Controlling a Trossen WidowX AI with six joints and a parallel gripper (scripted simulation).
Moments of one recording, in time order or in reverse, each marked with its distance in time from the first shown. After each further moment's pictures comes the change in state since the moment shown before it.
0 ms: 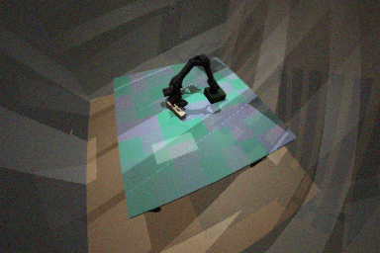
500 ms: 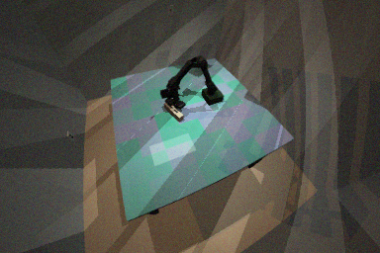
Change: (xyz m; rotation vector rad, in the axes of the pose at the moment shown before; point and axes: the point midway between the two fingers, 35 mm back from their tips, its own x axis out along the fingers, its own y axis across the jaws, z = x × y) arm 0.000 0.000 0.001 0.003 0.010 0.003
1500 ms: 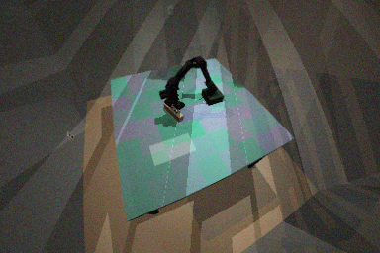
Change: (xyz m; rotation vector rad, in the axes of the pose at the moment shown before) arm -0.001 0.000 0.005 0.003 0.017 0.000
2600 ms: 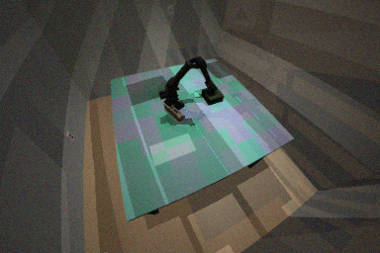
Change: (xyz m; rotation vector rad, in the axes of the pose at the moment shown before) arm 0.001 0.000 0.002 0.001 0.001 0.002
